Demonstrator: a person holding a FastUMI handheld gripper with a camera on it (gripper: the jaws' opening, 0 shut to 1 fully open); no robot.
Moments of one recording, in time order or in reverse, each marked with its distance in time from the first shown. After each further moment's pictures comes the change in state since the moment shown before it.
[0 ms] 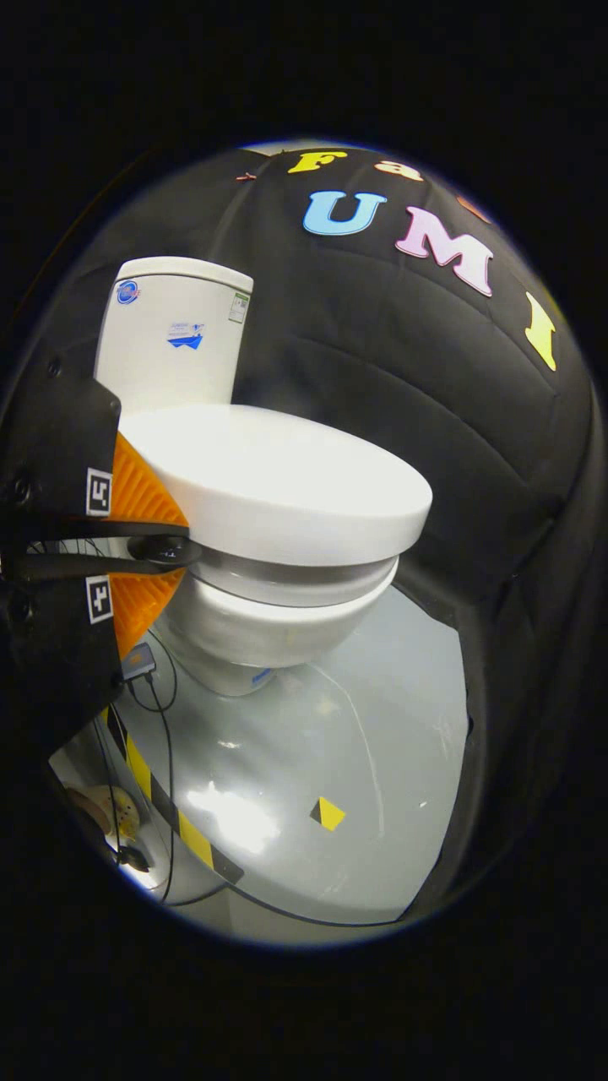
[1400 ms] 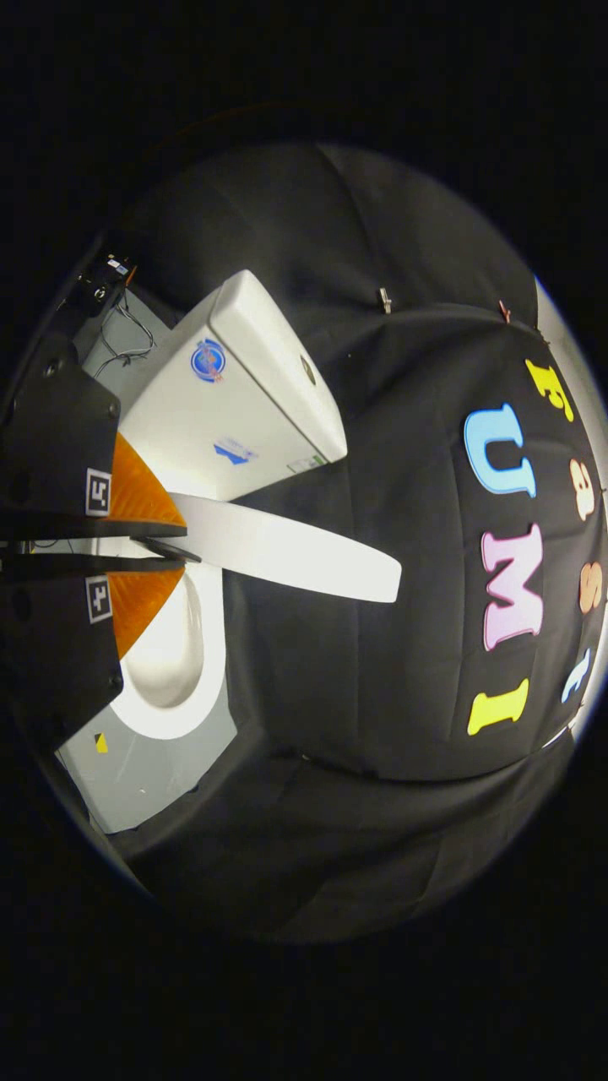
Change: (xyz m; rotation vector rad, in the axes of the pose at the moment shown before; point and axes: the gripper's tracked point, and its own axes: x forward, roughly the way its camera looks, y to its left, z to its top) arm -0.100 0.299 -0.099 -0.937 -0.271 0.044
